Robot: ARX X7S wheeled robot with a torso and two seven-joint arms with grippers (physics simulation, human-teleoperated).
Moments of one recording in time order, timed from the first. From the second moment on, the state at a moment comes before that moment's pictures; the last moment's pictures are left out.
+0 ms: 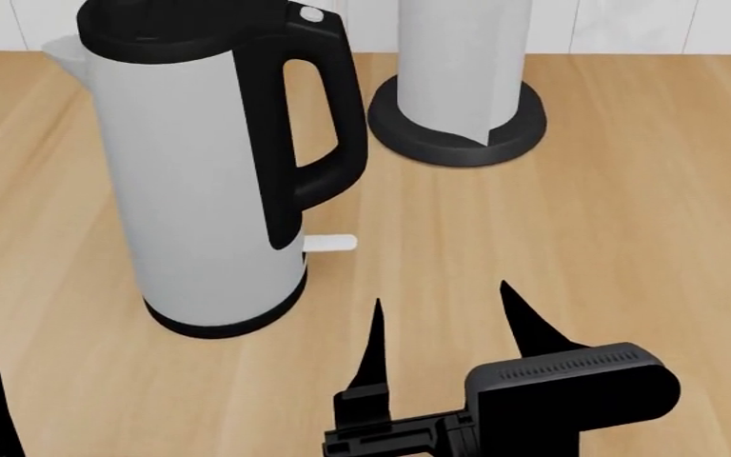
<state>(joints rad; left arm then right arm) 0.09 -0.21 -0.10 0.62 -0.19 -0.28 -0.12 0.21 0.17 -0.13 -0.58 0.23 0.57 0.05</state>
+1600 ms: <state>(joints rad) 0.15 -0.24 -0.11 0.56 -0.24 -0.19 -0.15 0.70 0.21 -0.38 -0.27 0.31 1.04 0.00</state>
